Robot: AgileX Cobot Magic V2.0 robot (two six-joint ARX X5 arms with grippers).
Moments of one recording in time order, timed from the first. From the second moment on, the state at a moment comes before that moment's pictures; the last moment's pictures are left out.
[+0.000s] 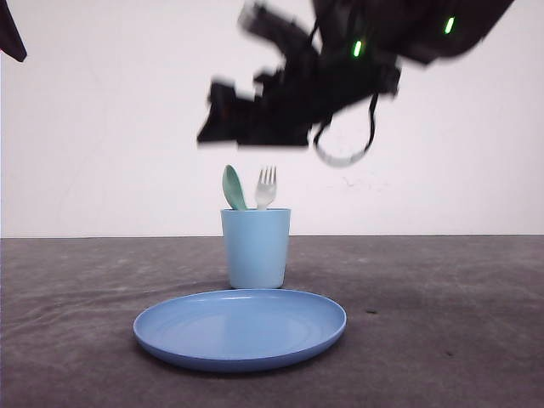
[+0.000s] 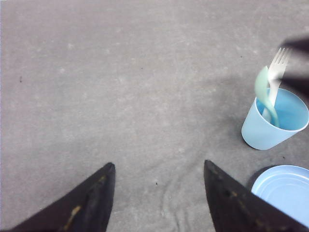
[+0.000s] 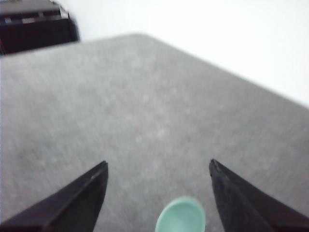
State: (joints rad) left arm -0.25 0.83 0.90 -0.62 0.00 -0.04; right arm 0.64 1.71 1.03 0.49 -0.26 -0.06
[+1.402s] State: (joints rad) left arm -0.25 0.83 0.90 -0.62 0.00 -0.04; right arm 0.49 1.32 0.81 -0.16 -0.26 0.02
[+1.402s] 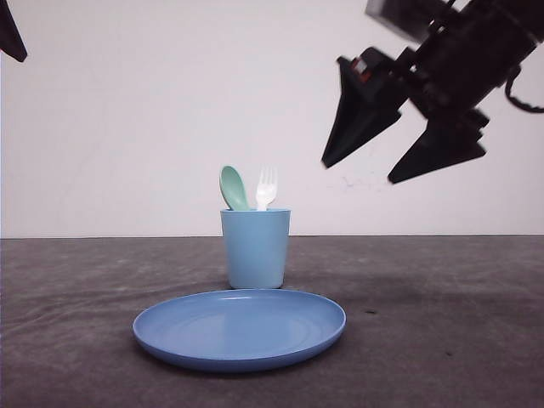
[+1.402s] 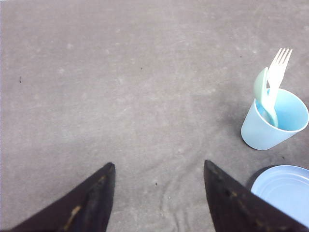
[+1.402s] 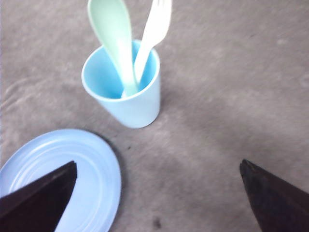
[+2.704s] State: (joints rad) left arm -0.25 0.83 0.90 -0.62 0.00 -0.04; right arm 0.59 1.87 1.03 0.30 -0.28 0.09
